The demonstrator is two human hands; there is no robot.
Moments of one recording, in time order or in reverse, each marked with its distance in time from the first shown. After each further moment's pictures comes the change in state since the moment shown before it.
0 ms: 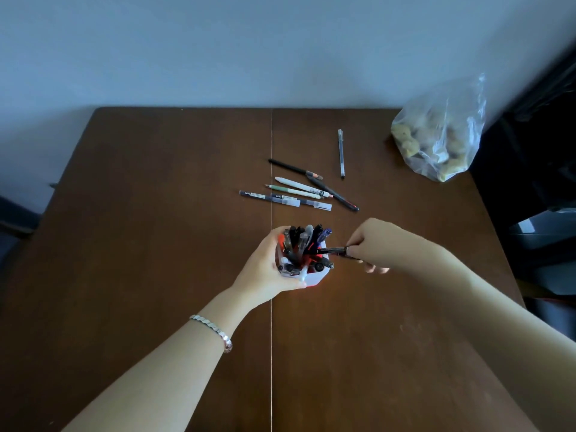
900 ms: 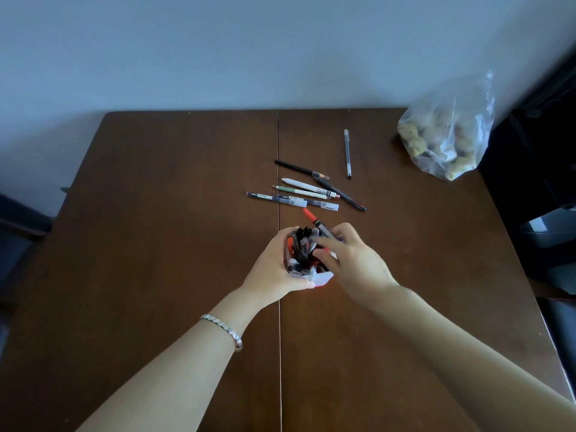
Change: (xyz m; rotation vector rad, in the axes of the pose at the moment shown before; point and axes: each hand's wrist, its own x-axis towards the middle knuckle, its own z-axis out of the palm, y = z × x) left_hand 0.002 0.002 0.001 -0.043 -0.008 -0.014; right_hand 0.012 -0.003 0.071 0.002 0.469 -0.416
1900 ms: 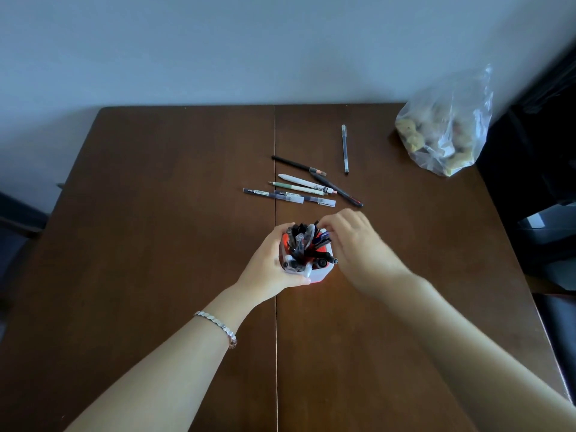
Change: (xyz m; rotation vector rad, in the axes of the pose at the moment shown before) left_hand -0.001 -0.003 -0.001 0.047 0.004 0.025; right_hand 0.004 0.008 -0.015 -0.001 0.089 -0.087
